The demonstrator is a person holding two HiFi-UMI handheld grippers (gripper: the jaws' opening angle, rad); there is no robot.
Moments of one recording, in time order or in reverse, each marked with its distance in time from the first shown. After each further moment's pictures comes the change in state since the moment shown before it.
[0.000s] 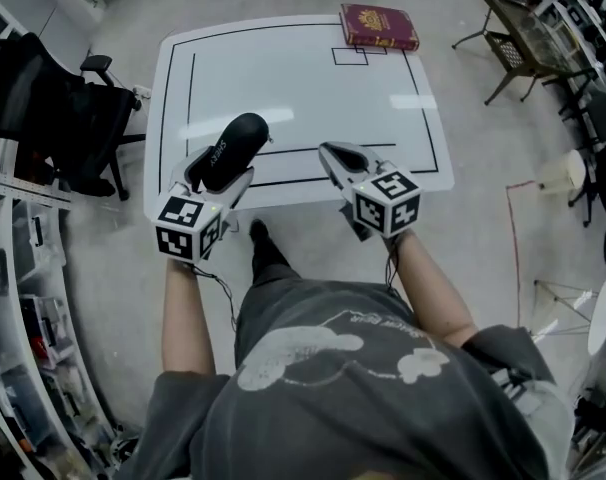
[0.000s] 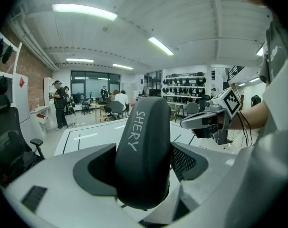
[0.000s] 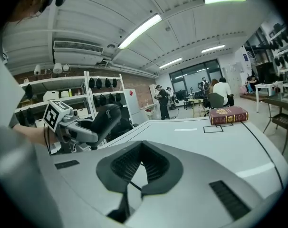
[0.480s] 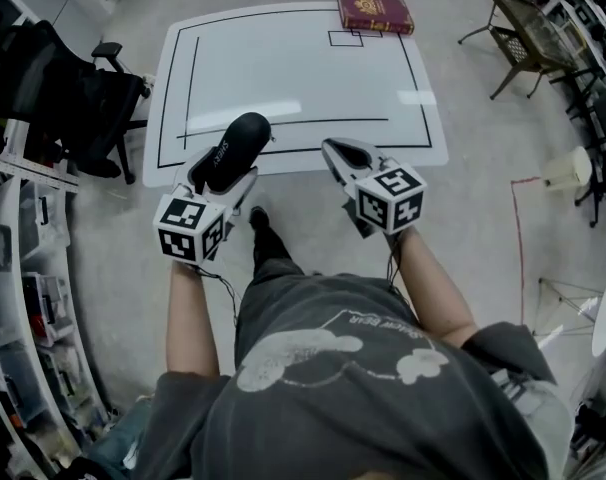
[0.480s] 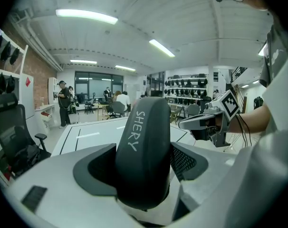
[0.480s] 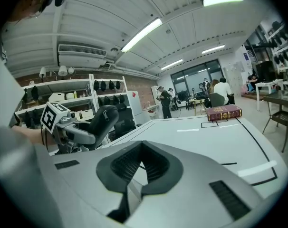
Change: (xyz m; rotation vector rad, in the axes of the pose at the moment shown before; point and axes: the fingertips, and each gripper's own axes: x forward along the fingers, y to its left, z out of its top) left arm -0.041 -0.072 -0.018 -0.026 -0.019 0.035; right arm -0.065 0.022 -0.026 0.005 -0.020 0.028
